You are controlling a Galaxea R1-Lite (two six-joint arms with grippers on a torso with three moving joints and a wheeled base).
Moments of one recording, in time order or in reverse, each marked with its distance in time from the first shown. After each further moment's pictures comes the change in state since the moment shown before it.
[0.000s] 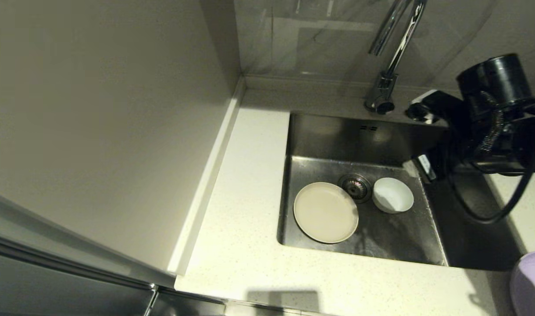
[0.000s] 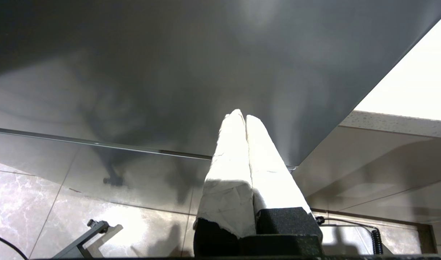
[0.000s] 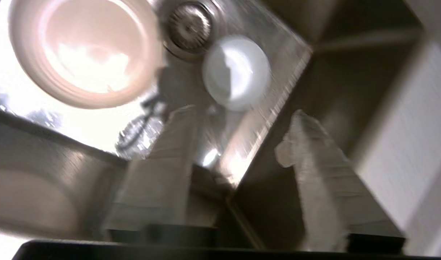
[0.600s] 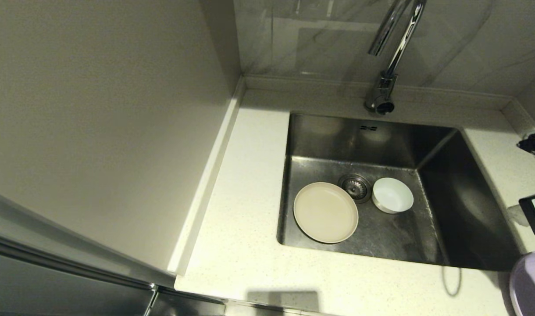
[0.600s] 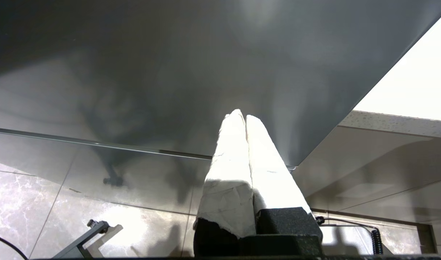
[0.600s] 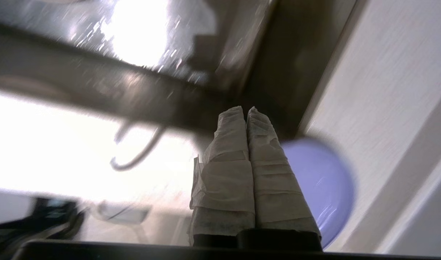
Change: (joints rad) left arm 0.000 0.000 0.000 0.000 0.000 0.000; right arm -0.330 -0.303 0.258 0.233 0.246 0.066
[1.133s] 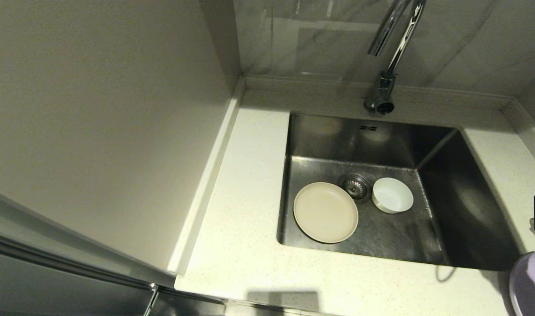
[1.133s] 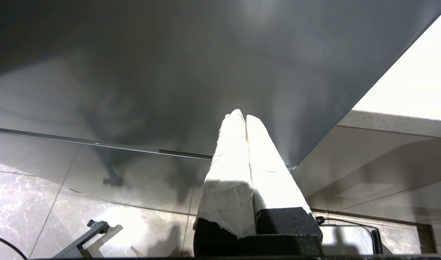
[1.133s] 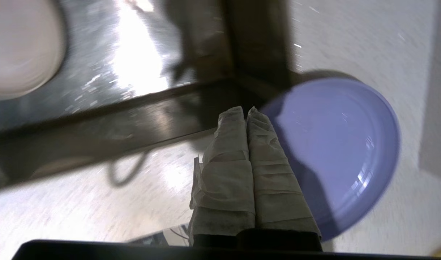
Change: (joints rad) left arm 0.000 0.000 0.000 0.000 0.000 0.000; right arm -0.014 -0.004 0.042 0.019 -0.177 0.507
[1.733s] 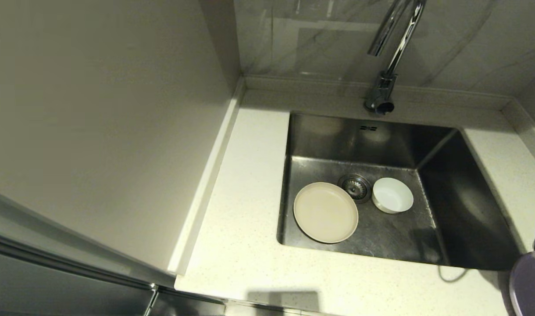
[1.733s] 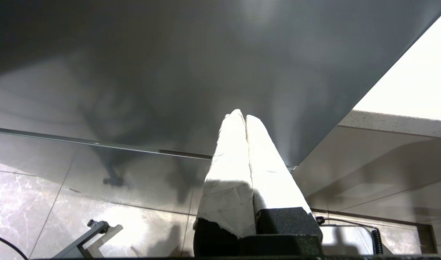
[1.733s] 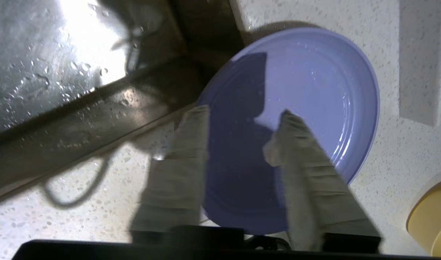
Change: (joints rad) left arm 0.000 0.000 0.000 0.000 0.000 0.000; right arm -0.053 0.041 0.108 -0.001 -0.112 0.122
